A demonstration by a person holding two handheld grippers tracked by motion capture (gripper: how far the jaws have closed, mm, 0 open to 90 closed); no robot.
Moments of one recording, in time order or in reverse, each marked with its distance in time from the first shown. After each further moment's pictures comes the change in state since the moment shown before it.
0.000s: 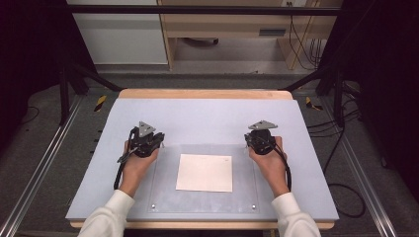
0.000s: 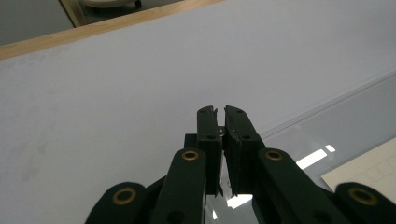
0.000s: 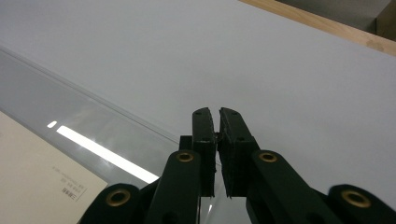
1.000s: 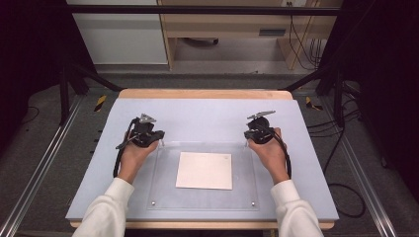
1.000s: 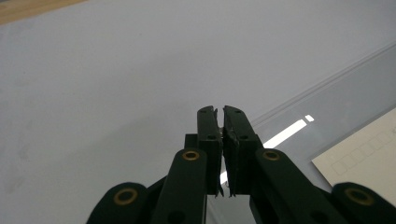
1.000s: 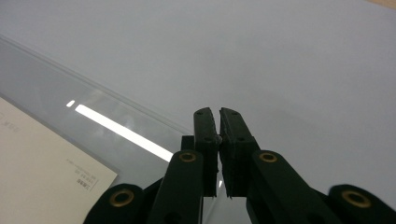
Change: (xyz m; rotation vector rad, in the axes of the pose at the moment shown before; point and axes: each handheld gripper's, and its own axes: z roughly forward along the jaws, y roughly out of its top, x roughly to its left) left arm 0.021 0.025 0.014 0.163 -0.115 -0.016; right arm -0.014 0.028 0.012 0.170 0.070 0.056
